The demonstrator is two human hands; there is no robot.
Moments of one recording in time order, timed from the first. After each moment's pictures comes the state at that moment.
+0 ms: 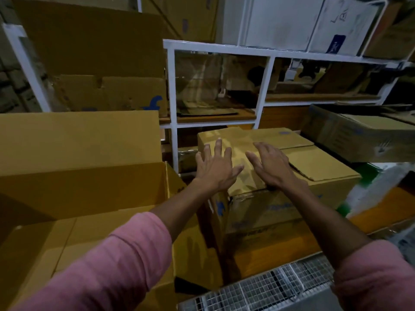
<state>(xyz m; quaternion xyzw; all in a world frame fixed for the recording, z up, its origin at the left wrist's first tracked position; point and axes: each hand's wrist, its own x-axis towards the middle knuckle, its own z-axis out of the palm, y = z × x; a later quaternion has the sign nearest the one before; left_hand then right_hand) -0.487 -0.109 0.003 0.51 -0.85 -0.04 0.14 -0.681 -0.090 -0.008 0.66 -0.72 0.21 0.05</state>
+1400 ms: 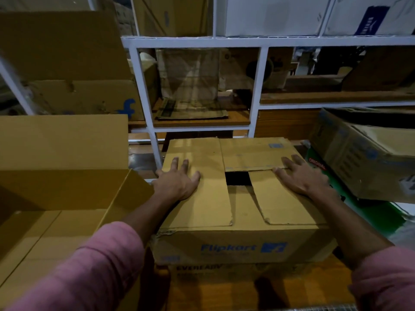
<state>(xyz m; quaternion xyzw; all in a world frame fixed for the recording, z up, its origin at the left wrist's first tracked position) -0.590 -0.201 -0.045 0.74 -0.66 -0.11 0.05 -0.962 -0.207 -0.033 0.67 -0.74 0.05 -0.06</state>
